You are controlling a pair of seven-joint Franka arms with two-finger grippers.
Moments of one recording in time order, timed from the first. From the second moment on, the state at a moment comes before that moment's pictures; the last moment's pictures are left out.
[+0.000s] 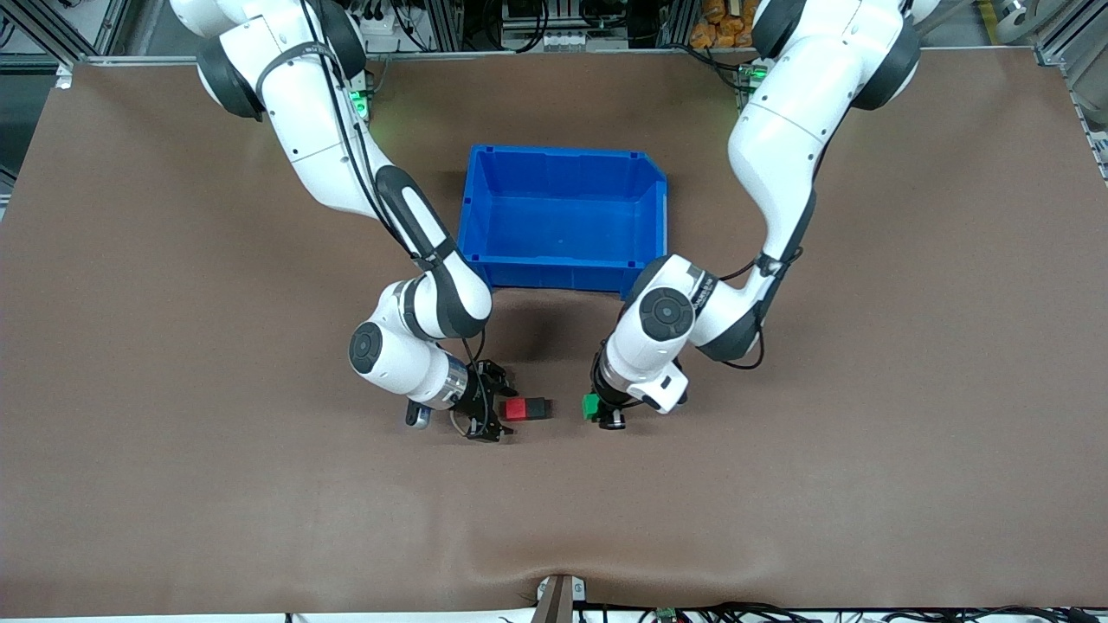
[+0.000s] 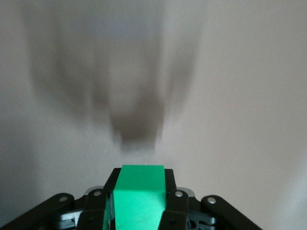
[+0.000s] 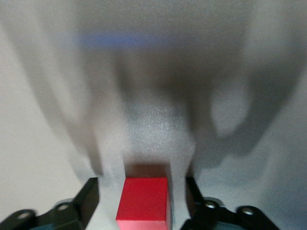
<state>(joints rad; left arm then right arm) -0.50 0.96 -0.15 -1.24 0.04 2.45 -2.28 0.55 0.98 -0.07 -1.33 0.82 2.53 1.50</state>
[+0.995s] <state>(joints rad) -0.55 1.06 -0.14 -1.20 0.04 2.60 -2.28 0.30 0.85 -0.12 -1.28 0.49 2.02 1.14</state>
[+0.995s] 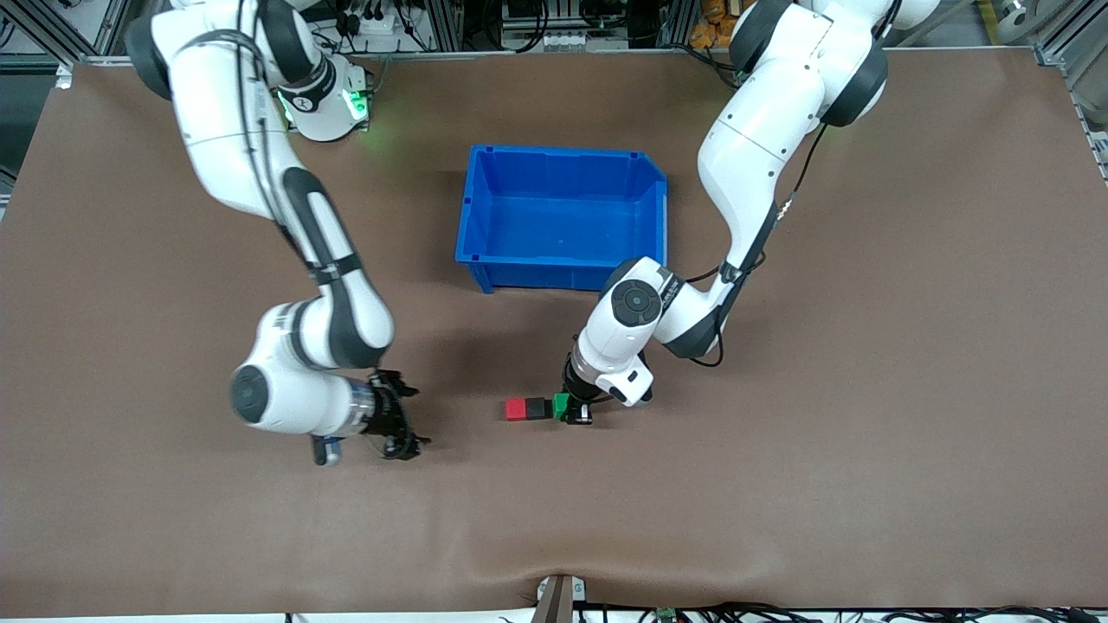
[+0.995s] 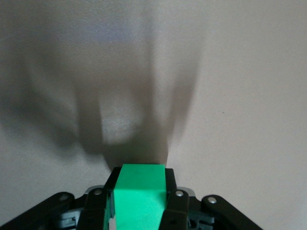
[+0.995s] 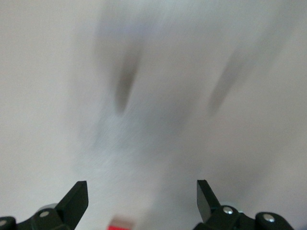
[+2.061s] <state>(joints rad) -0.65 1.05 -0.03 -1.15 0.04 2.59 -2.11 0.08 0.50 -0.14 -1.01 0.14 1.34 0.31</state>
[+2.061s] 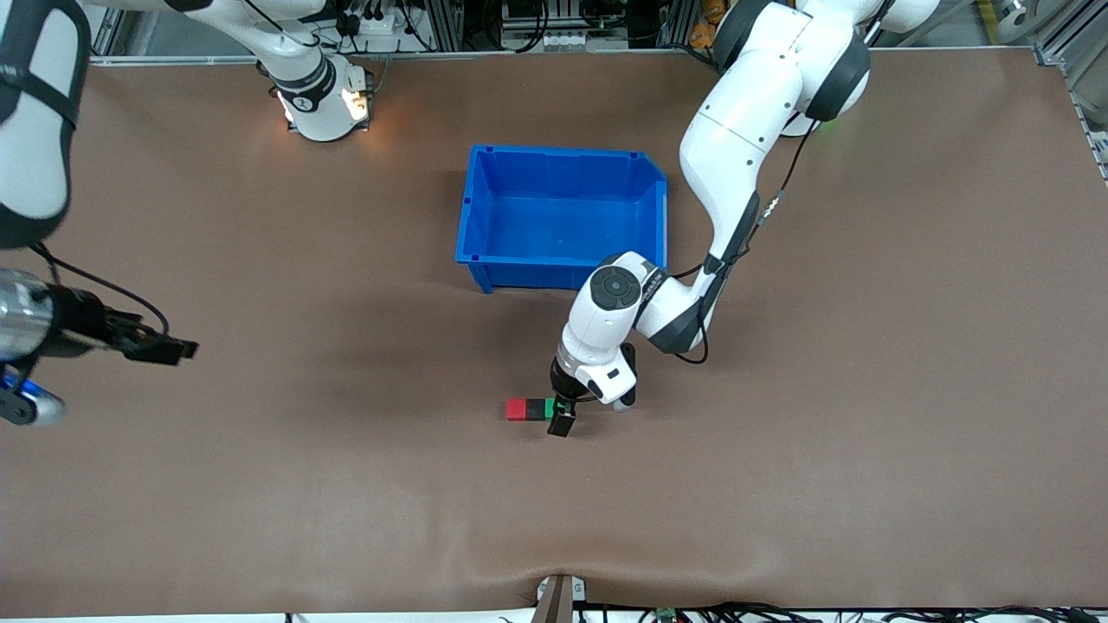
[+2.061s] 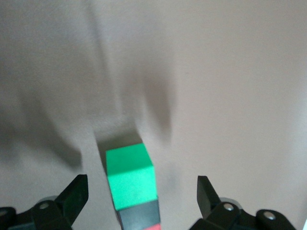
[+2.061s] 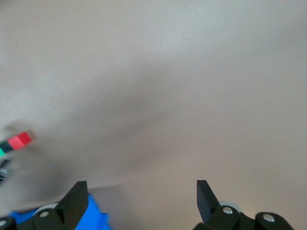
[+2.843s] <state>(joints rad) -0.51 0.75 -0.03 -1.13 0.00 1.98 -1.39 -0.01 0.30 -0.13 -1.03 0.11 1.14 0.07</state>
